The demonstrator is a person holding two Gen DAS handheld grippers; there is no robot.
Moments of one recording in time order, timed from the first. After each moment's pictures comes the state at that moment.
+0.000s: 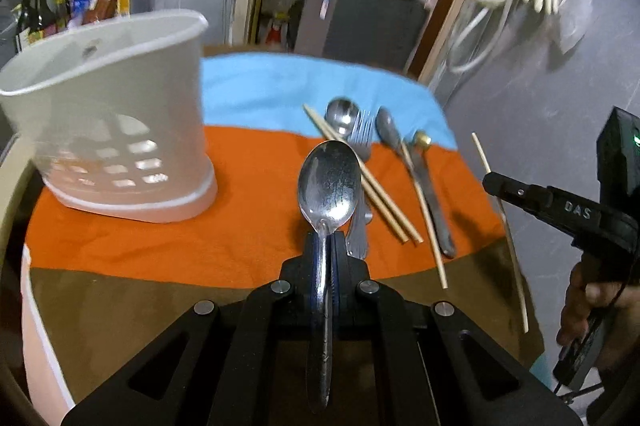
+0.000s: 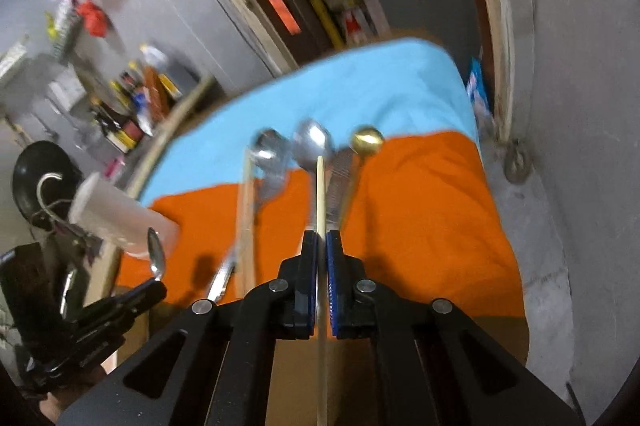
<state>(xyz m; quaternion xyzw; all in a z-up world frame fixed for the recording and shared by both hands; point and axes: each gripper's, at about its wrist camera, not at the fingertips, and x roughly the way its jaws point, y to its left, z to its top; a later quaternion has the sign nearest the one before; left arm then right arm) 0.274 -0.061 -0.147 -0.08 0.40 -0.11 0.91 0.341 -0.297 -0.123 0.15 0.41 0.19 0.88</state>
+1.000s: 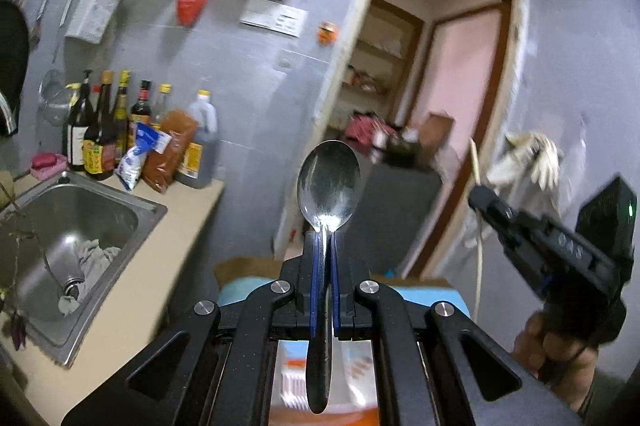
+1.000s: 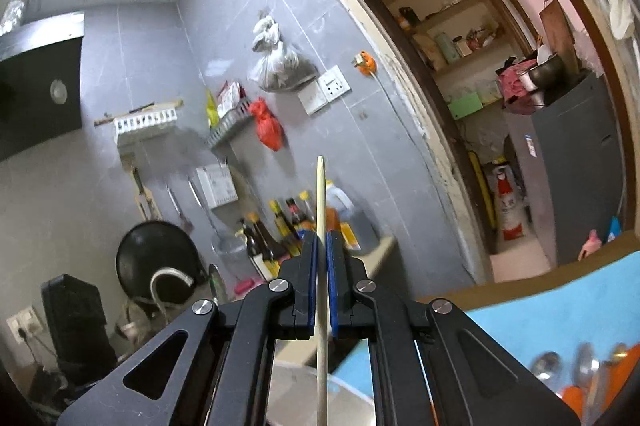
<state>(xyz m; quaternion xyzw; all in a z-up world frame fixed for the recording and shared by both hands) 0.310 0.142 -0.004 -0.16 0.15 -0.07 0.97 0.387 -0.102 0.016 0.22 0.11 0.37 0.90</state>
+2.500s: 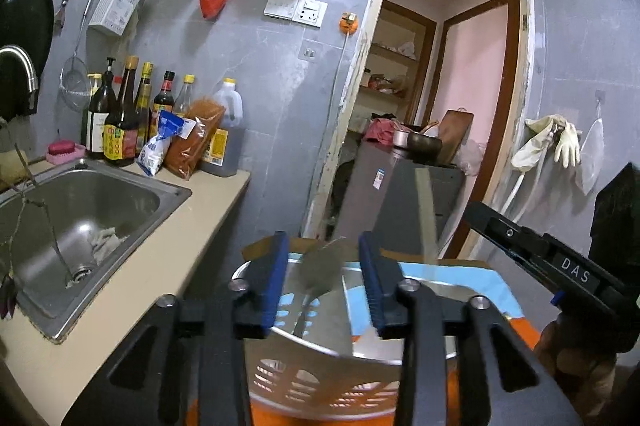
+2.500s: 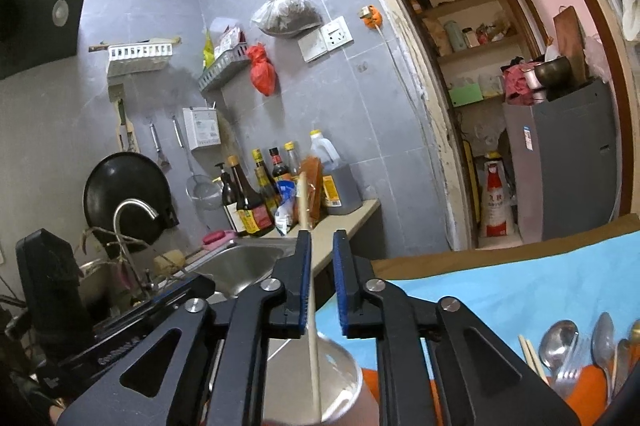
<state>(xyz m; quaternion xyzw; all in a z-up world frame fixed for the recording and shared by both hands) 0.293 0.148 -0.078 -0.13 0.13 -0.04 0.98 0.367 -0.073 -0.059 0.13 0.14 0.35 0.92</state>
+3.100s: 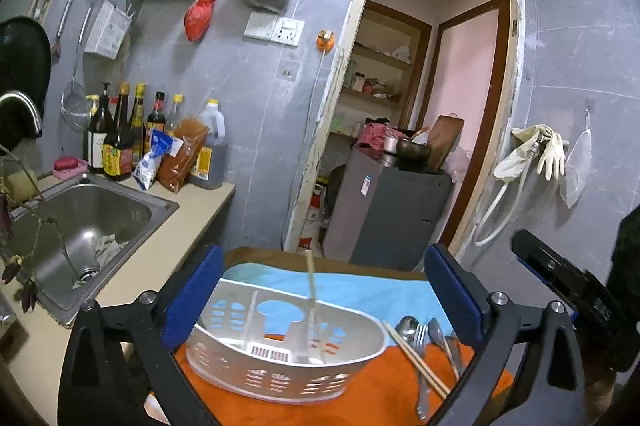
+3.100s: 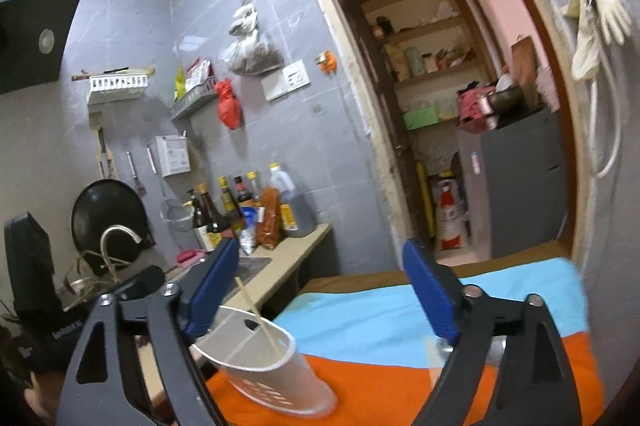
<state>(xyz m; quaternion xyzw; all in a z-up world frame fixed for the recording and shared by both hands) 0.258 0.075 -0.006 -0.12 0.13 -0.04 0.98 0.319 -0.169 0.000 0.12 0.12 0.27 0.95</state>
